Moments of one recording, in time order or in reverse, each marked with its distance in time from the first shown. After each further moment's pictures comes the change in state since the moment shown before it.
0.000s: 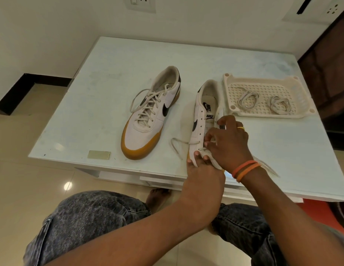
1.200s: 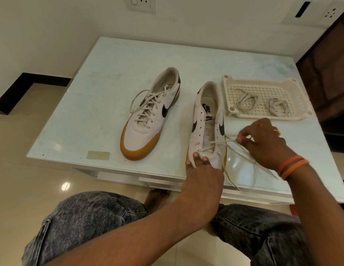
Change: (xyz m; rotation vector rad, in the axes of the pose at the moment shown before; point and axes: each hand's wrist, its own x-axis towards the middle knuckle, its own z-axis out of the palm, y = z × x) left_hand 0.010 0.002 -0.007 -0.058 -0.261 -0.038; right_hand -0.006 0.047 -0.057 0.069 -0.203 0.175
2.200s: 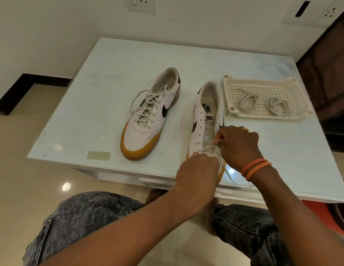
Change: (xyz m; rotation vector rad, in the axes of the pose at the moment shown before) left_hand -0.004 -0.018 -0.016 -0.112 0.305 0.142; right_hand 0.008 -0.040 0.036 -0.138 0.111 -0.094
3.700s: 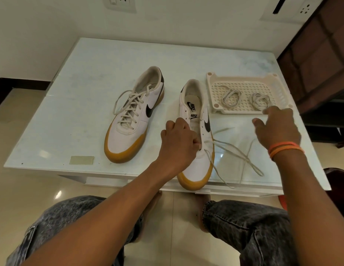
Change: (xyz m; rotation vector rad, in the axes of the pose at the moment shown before) left_hand 0.061 -0.033 0.010 -0.139 0.368 0.019; right_hand 0.019 0.107 -0.025 0.188 0.285 0.476
